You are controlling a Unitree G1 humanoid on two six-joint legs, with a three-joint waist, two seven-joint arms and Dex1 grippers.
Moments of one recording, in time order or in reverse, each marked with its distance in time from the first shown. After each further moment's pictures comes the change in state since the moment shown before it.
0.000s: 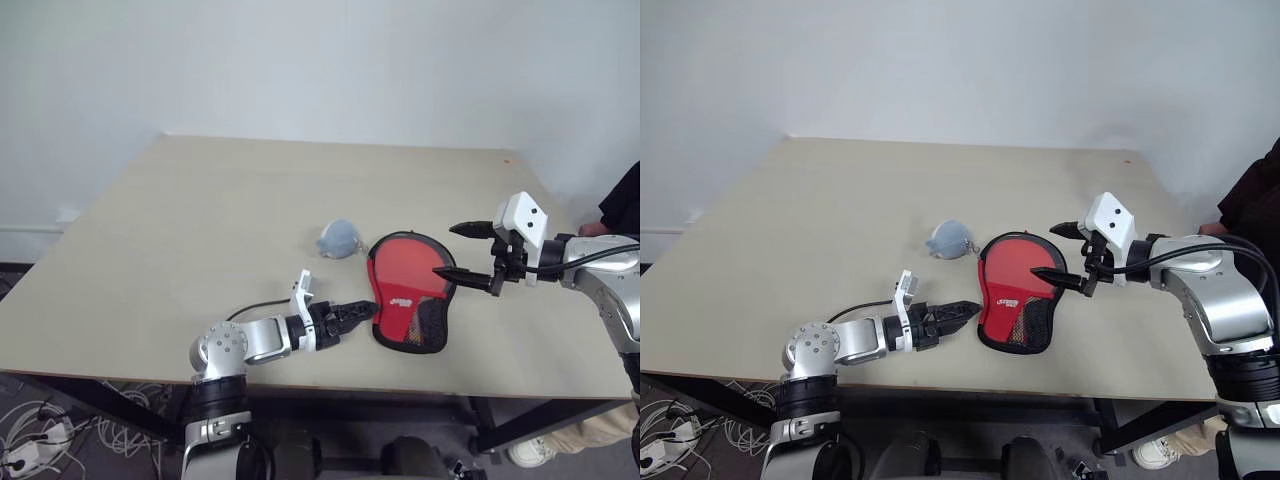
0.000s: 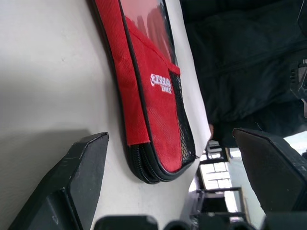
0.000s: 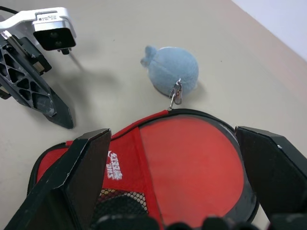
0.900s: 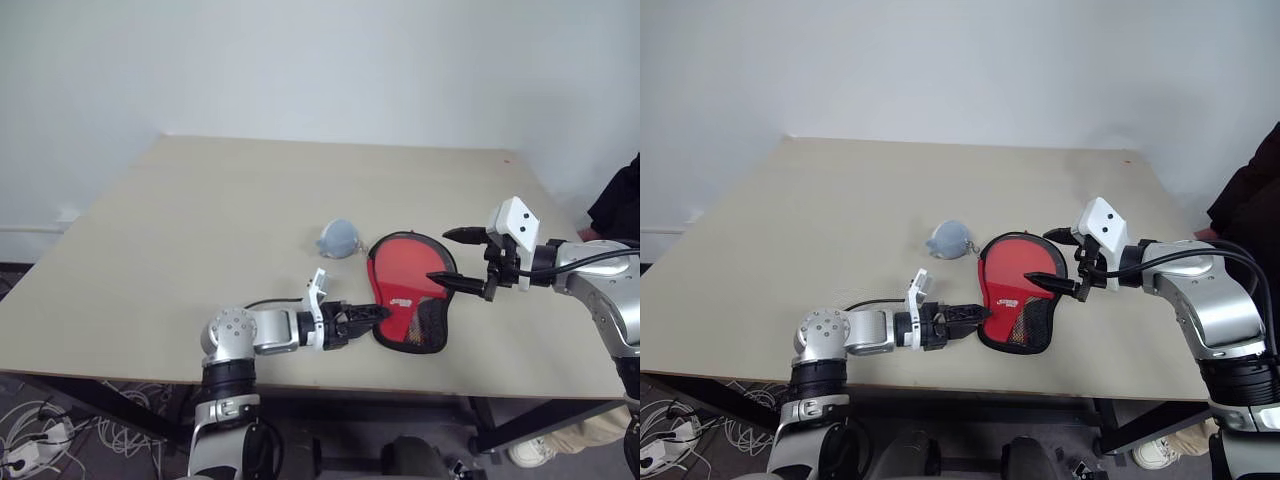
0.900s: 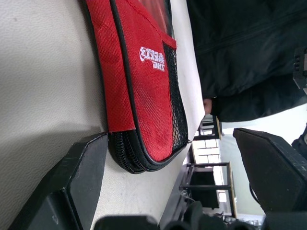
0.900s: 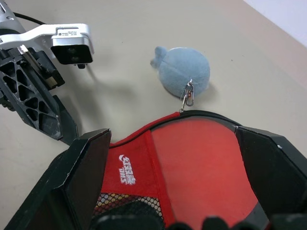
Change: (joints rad) left arm -0.077 -0.023 -0.016 0.075 0.038 0.082 0.028; right arm 0.008 0.027 0.000 -0.036 0.001 0.049 -0.006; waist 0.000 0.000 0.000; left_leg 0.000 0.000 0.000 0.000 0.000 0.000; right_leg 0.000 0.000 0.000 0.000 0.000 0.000
